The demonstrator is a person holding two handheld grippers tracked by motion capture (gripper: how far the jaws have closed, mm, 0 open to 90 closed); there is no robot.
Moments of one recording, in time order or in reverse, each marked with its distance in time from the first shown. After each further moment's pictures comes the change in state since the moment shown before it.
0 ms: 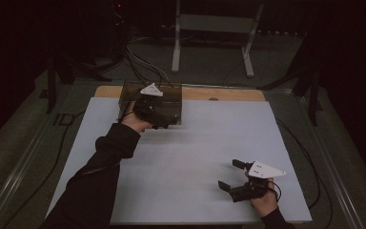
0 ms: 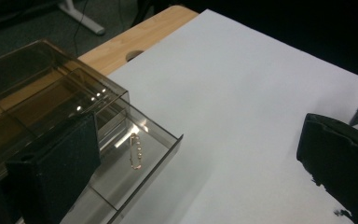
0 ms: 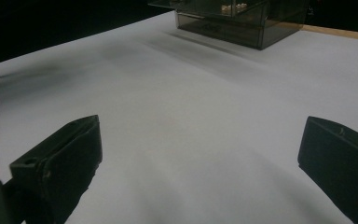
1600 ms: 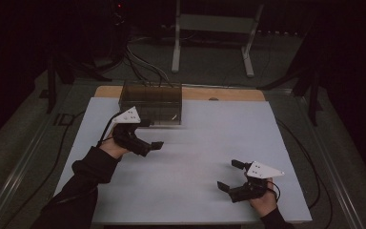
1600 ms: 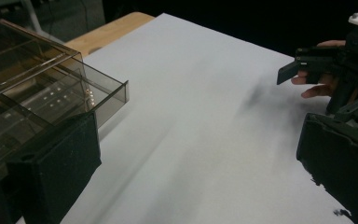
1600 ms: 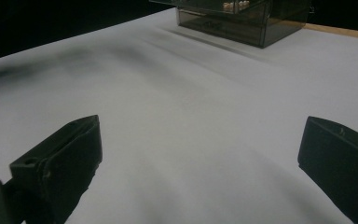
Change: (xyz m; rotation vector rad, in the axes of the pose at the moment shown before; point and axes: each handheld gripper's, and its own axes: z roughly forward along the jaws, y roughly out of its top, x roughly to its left) left arm -0.027 -0.071 -0.050 -0.094 -0.109 0.051; right arm 0.001 0.000 0.002 0.011 0.000 -0.006
